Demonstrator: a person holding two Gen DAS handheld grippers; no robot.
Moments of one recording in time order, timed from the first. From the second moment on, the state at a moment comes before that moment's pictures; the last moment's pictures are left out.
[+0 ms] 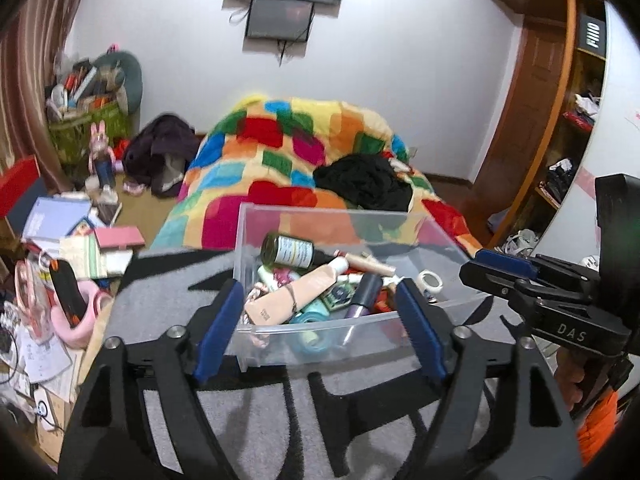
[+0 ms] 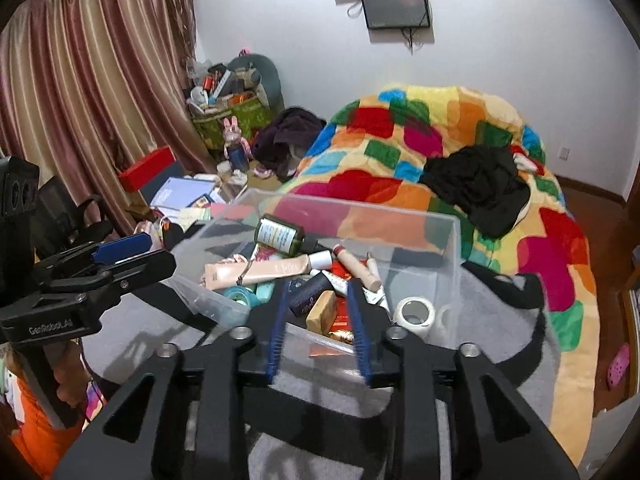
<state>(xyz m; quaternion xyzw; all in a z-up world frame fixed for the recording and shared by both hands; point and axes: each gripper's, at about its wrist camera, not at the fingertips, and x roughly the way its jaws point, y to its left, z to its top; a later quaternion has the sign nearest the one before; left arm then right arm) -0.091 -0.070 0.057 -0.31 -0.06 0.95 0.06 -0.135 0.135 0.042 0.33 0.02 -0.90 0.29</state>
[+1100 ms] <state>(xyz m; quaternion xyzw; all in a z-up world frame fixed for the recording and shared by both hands) -0.038 -0.041 0.034 -0.30 -0.02 0.95 0.05 -0.068 0.159 0.034 0.29 0.02 -0.92 0.26</state>
